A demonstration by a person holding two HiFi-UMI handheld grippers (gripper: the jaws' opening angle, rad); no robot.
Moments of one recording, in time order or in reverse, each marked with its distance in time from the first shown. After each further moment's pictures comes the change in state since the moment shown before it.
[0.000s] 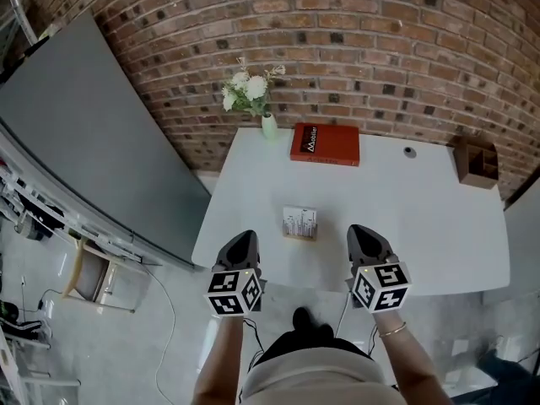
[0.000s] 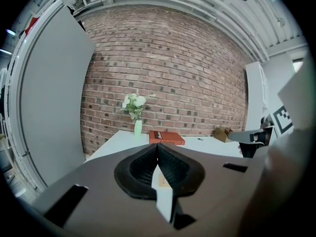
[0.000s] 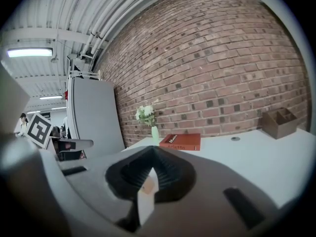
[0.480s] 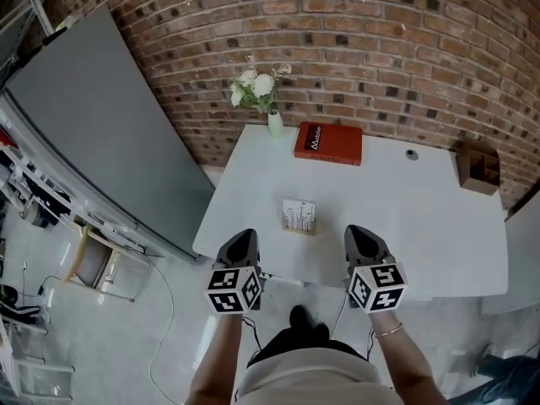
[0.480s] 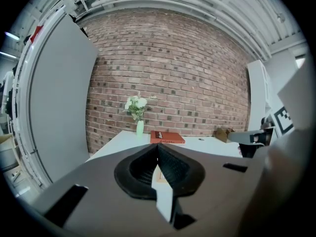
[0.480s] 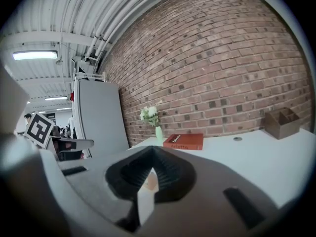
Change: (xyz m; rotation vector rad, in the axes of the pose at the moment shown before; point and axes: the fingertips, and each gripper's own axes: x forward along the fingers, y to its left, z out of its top) left arm -0.025 -0.018 -0.004 -0.001 -0.012 0.044; right arm -0.020 0.003 -0.003 -0.008 -0.008 0.043
